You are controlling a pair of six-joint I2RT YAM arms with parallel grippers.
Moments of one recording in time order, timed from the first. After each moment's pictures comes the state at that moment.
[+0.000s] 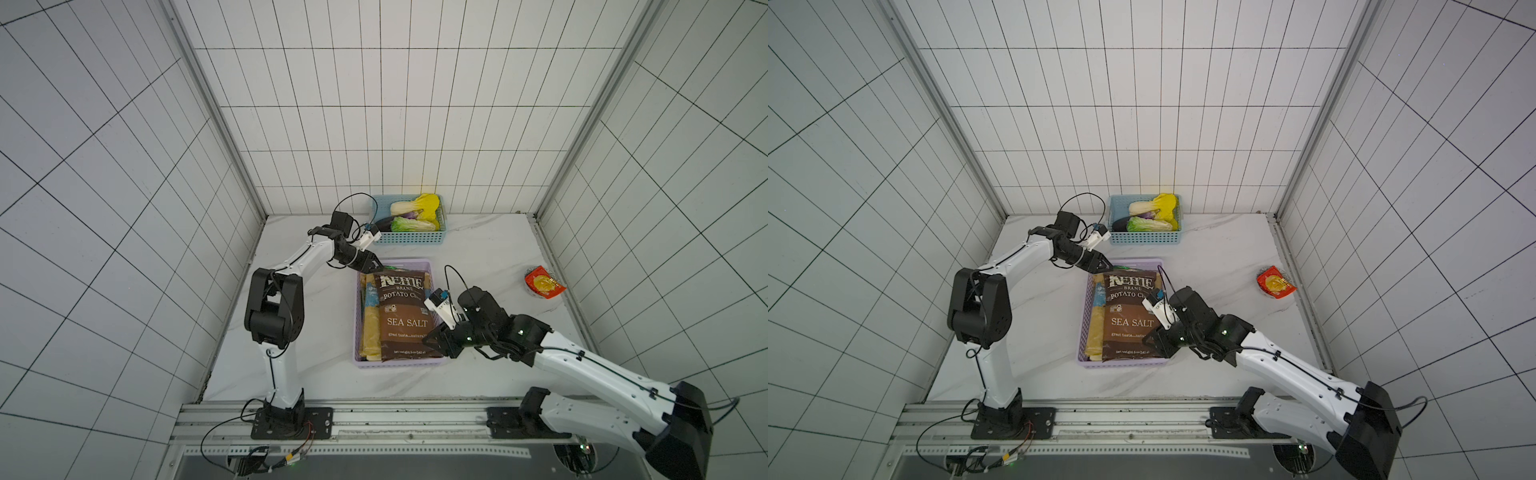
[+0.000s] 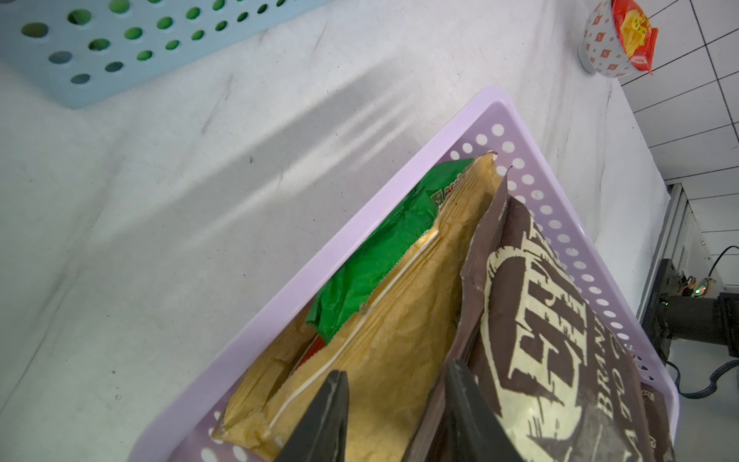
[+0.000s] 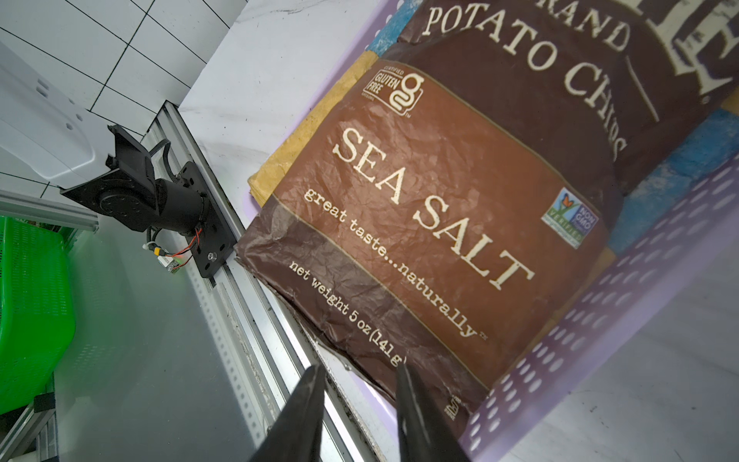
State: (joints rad) left arm -0.25 1.96 1.56 -0.78 0.65 0.23; right arm 0.94 1.04 0.77 -0.52 -0.35 0.27
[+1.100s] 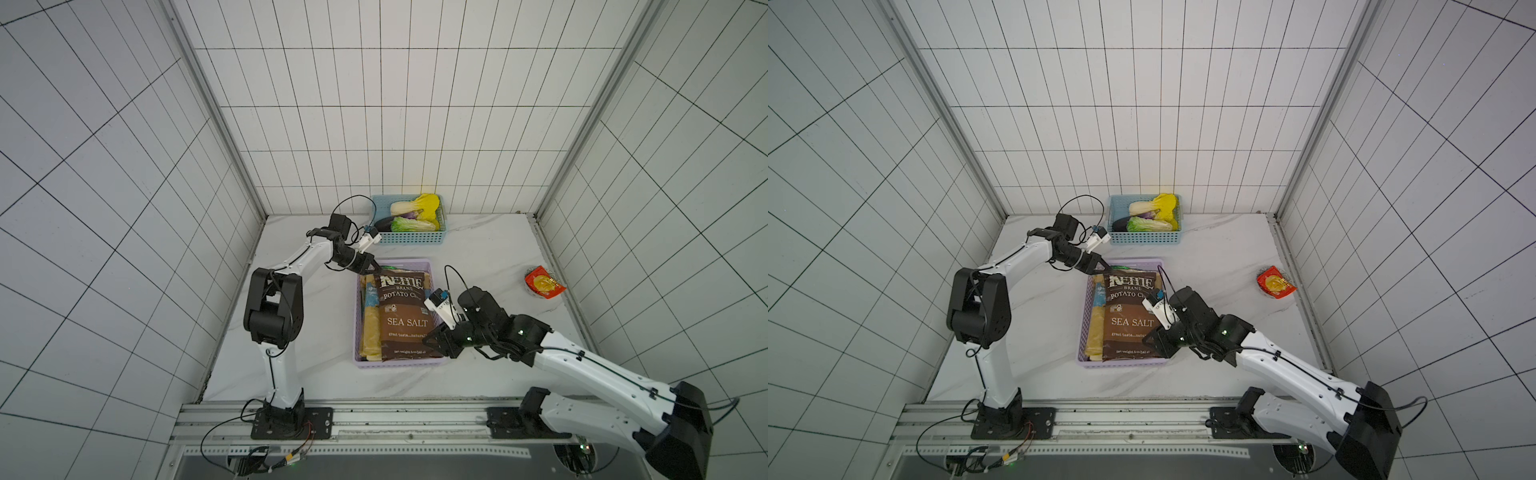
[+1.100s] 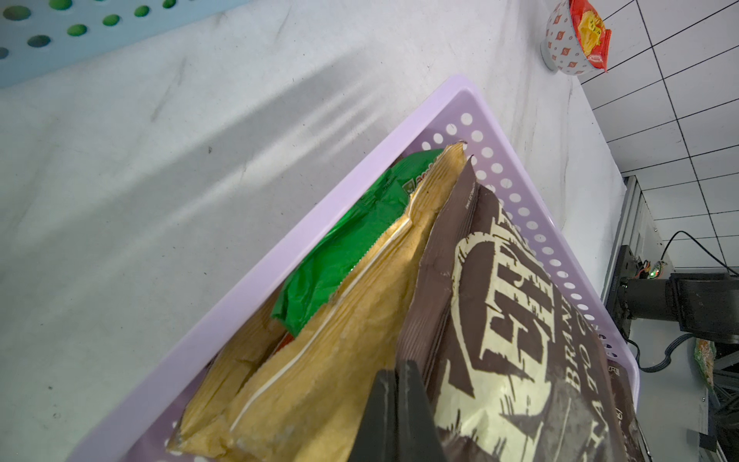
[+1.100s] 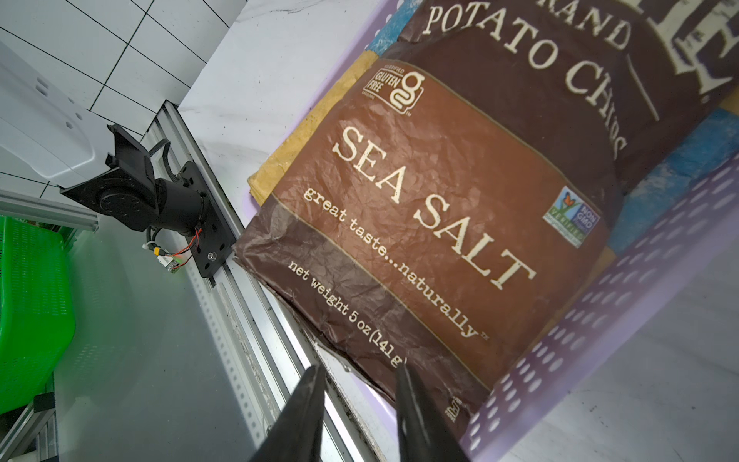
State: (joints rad) left arm -0.23 1.96 1.55 -0.79 0.74 0.26; right arm 0.94 1.04 0.77 -0.52 -0.35 0.27
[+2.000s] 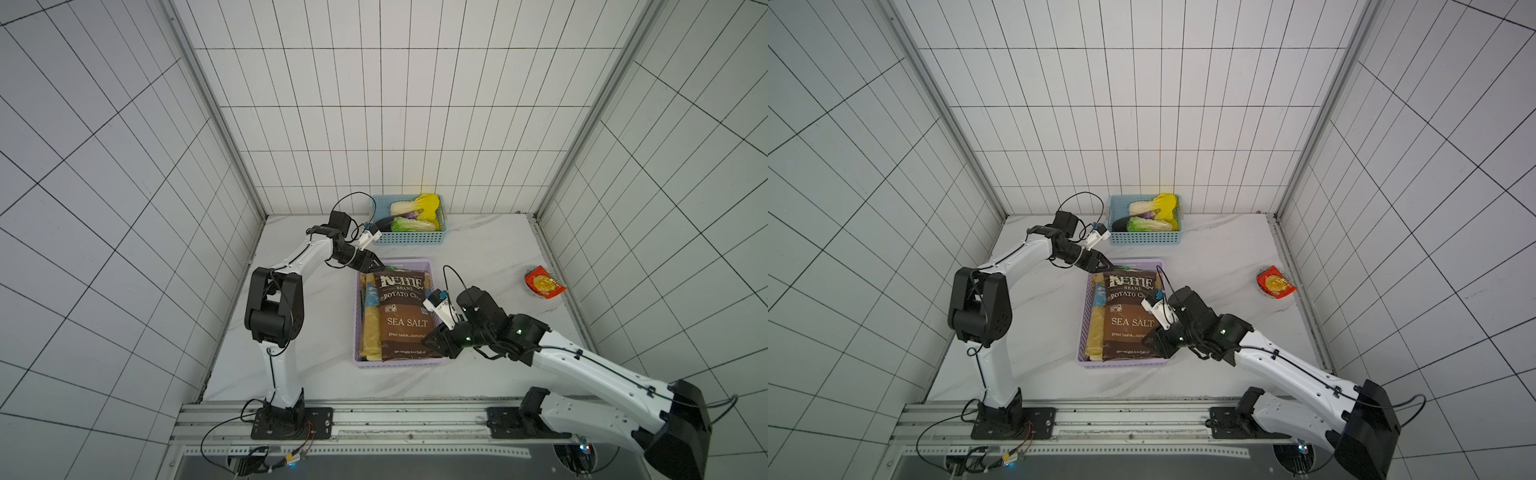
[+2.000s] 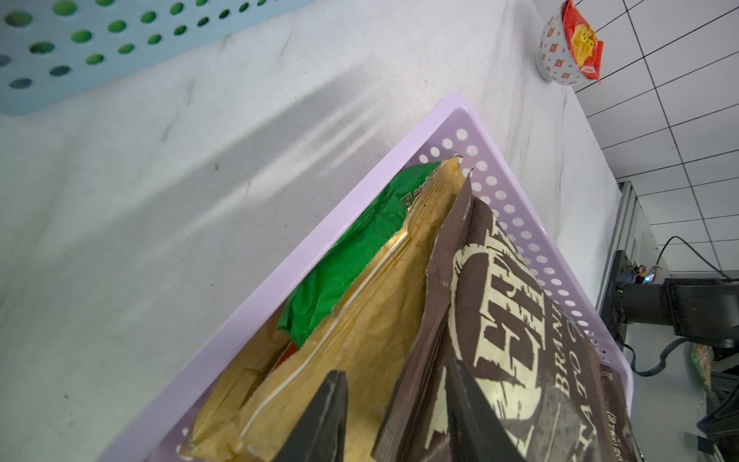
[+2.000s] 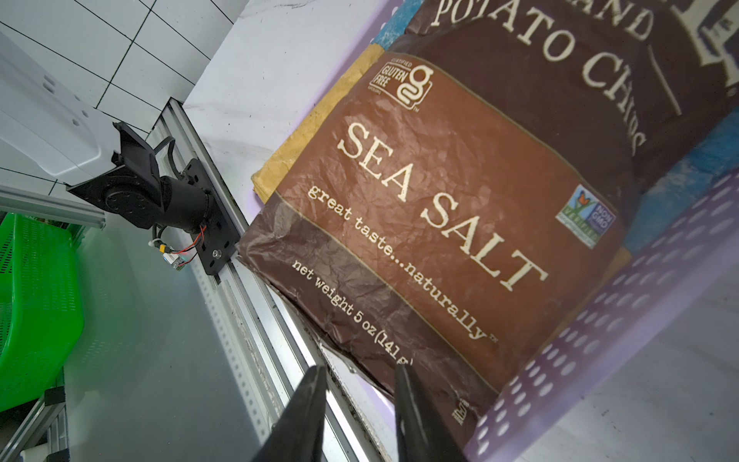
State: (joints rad) left arm -0.23 1.98 1.58 -0.81 0.75 0.26; right arm 0.94 1.05 0.77 -0.52 -0.37 0.28
